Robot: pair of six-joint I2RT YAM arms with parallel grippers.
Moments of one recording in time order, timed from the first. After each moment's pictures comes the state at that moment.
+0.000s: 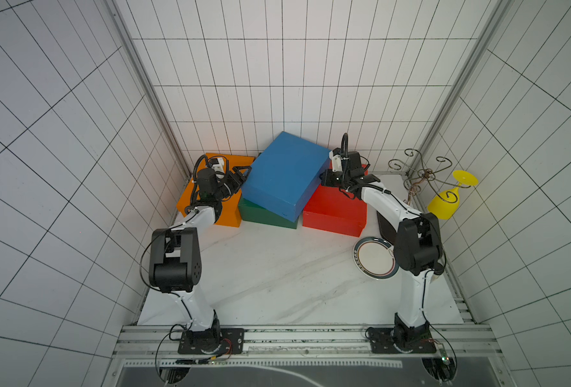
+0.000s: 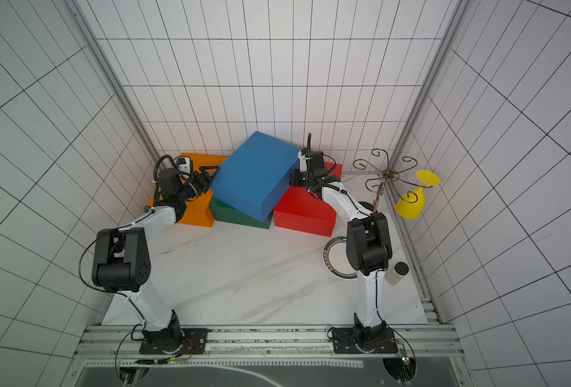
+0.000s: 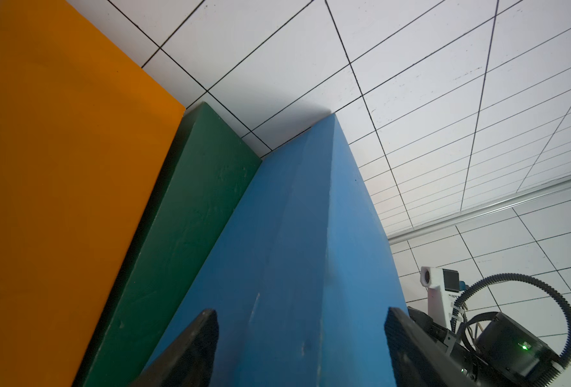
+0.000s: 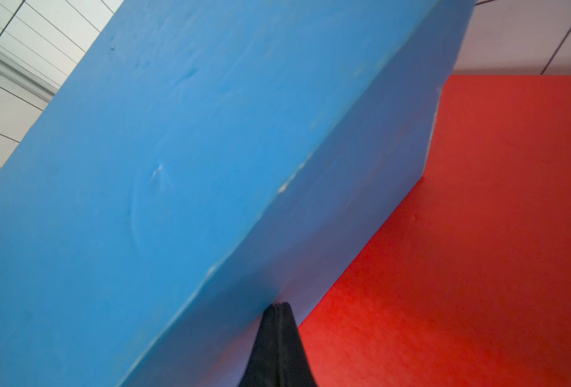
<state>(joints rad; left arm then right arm) 0.04 1.77 1.17 0.43 0.64 -0.93 0.34 2.04 1.76 -0.29 -0.26 0.35</state>
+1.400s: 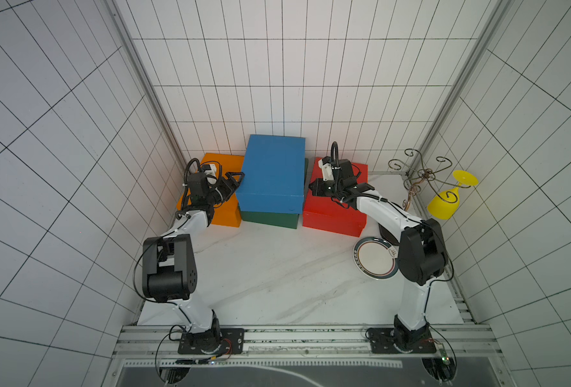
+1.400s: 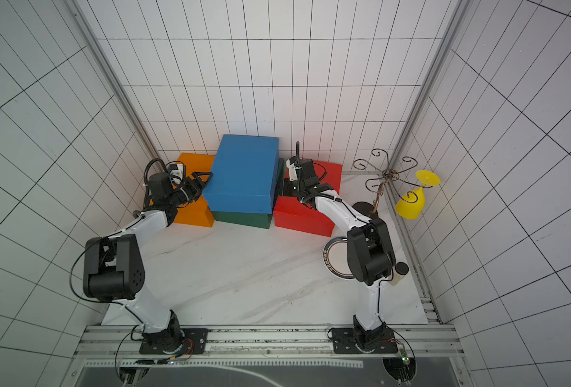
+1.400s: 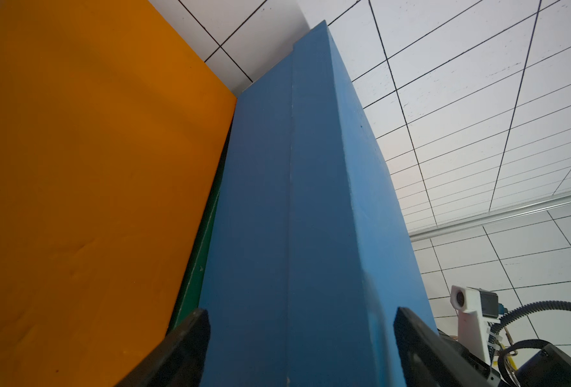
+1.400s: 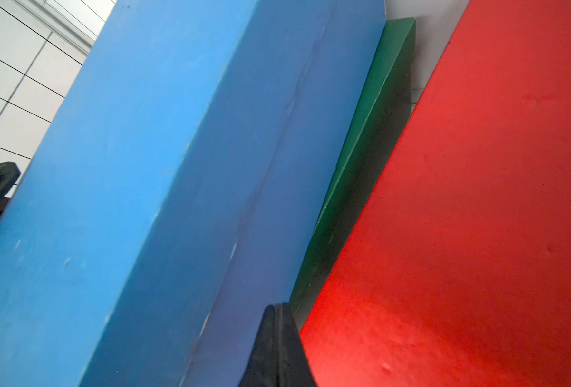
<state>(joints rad) 0.11 1.71 1.14 0.28 0.65 -0.85 0.43 1.91 1.59 -0.24 -0.29 0.41</state>
